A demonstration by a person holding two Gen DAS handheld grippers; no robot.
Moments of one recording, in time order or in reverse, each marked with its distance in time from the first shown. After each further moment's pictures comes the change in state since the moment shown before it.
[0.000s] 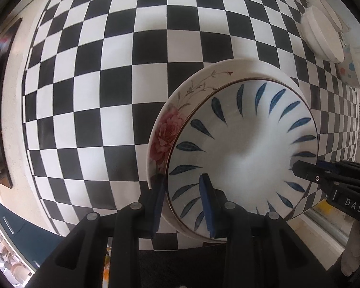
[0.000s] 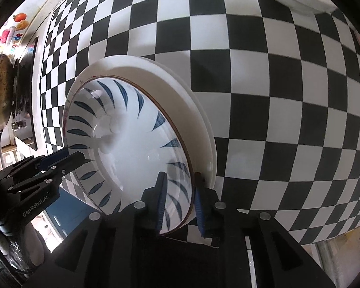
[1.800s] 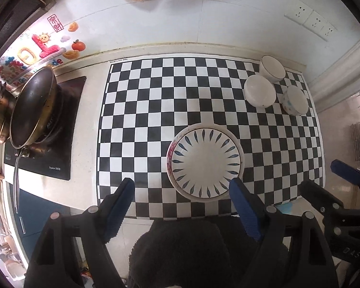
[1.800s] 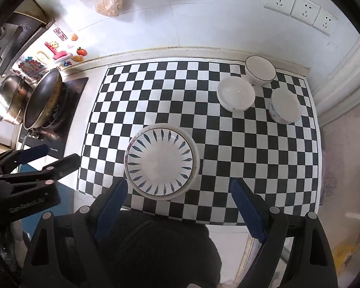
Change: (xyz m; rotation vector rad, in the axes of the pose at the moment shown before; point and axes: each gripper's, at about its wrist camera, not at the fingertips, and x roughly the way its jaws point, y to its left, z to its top) left arm -0.227 -0.043 -0.117 -0.003 -0.379 0.076; right arm -0.243 0.086 -0.169 -0.111 -0.484 -0.171
